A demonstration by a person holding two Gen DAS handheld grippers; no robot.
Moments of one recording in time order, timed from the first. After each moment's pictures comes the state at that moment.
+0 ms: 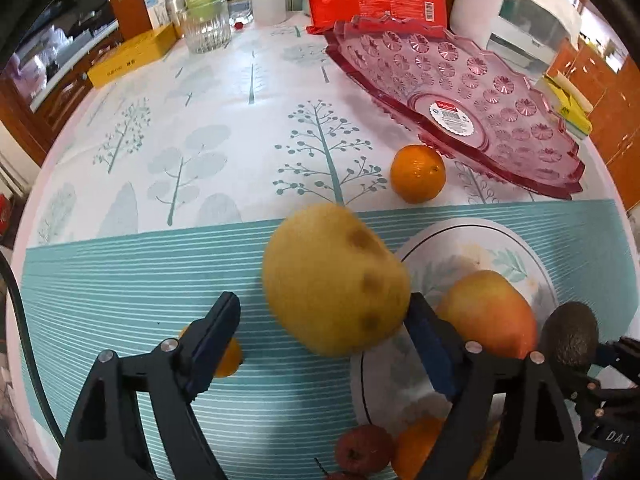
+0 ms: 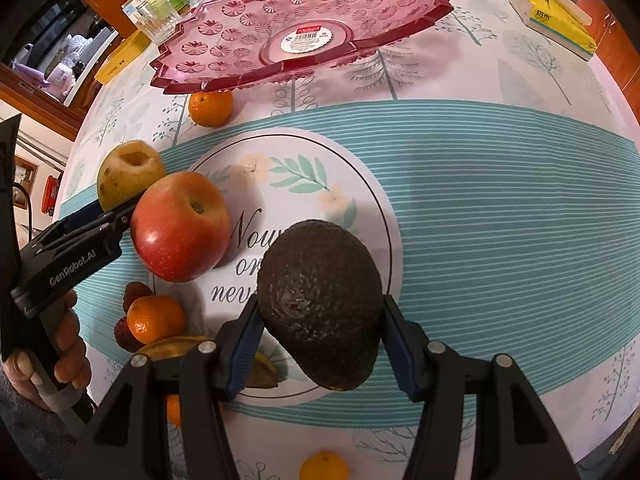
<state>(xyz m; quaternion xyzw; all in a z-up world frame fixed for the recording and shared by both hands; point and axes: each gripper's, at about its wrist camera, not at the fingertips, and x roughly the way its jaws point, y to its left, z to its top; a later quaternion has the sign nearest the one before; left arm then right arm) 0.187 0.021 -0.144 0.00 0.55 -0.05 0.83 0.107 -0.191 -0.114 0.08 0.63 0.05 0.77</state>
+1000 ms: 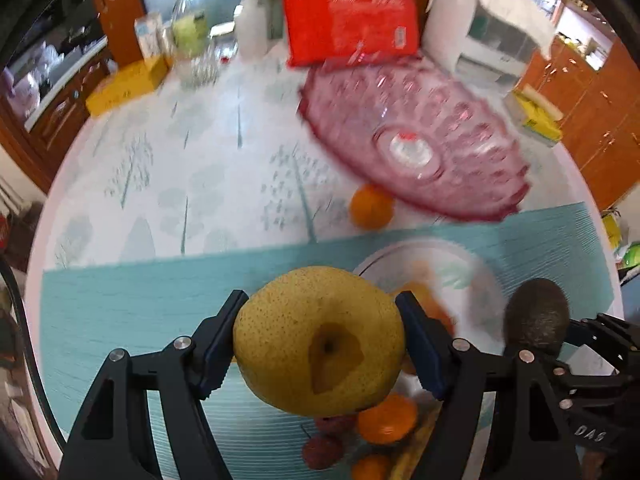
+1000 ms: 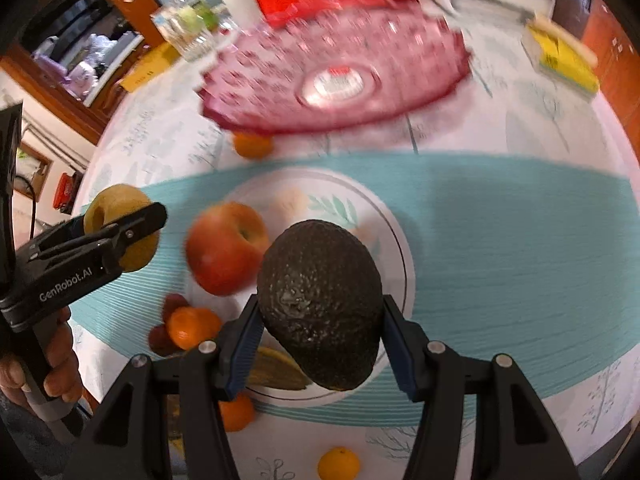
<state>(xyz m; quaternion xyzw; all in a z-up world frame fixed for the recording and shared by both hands) 0.176 0.008 -0.073 0.01 0.53 -0.08 0.85 0.109 -0.178 -0.068 0.05 0.59 0.08 0.80</state>
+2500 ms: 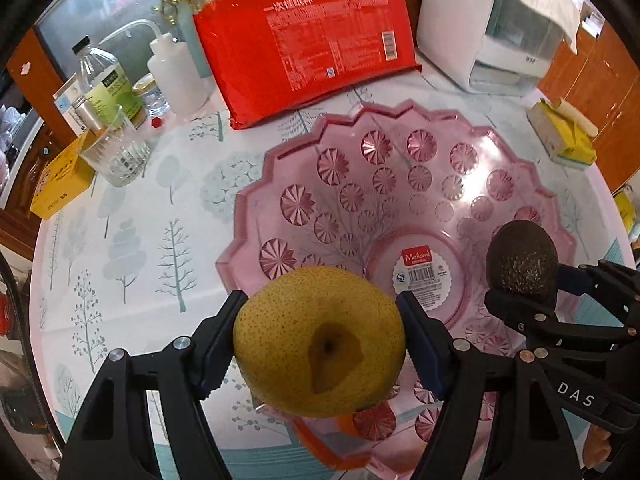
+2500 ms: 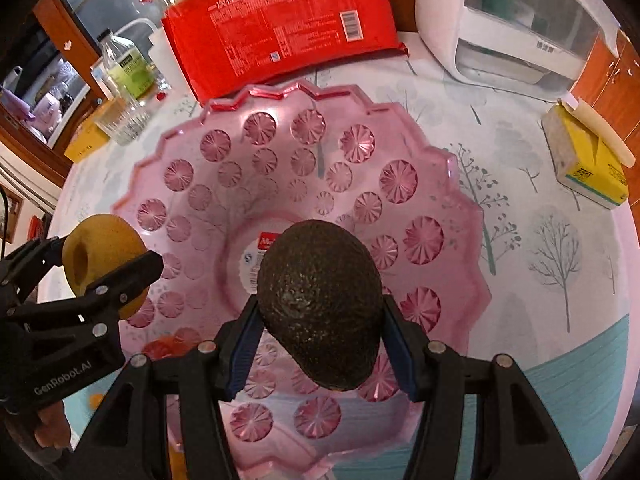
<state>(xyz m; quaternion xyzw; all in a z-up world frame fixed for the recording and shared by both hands) 0.364 -0.060 -0.106 0.08 0.55 -0.10 0.83 0.306 -0.214 -0.079 0.04 0.58 0.04 0.81</state>
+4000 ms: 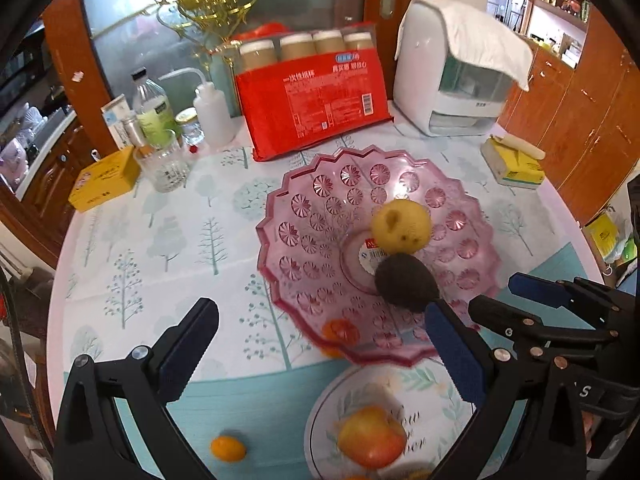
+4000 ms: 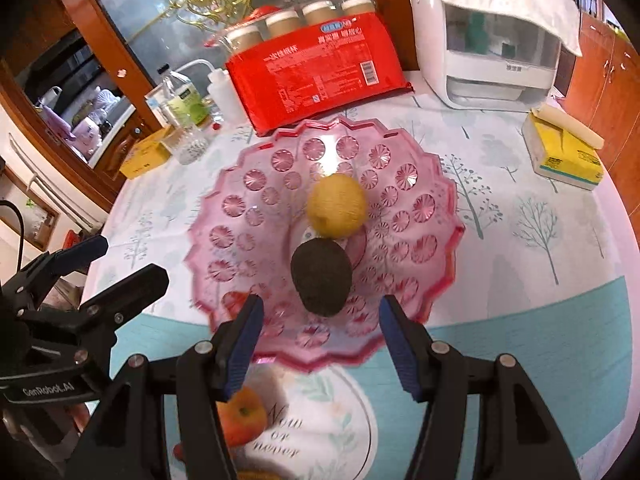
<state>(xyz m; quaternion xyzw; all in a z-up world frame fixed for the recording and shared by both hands) 0.245 -0.036 -0.010 0.05 0.47 -0.11 0.88 0.213 -0.211 -0.010 0.09 0.51 0.08 0.85</state>
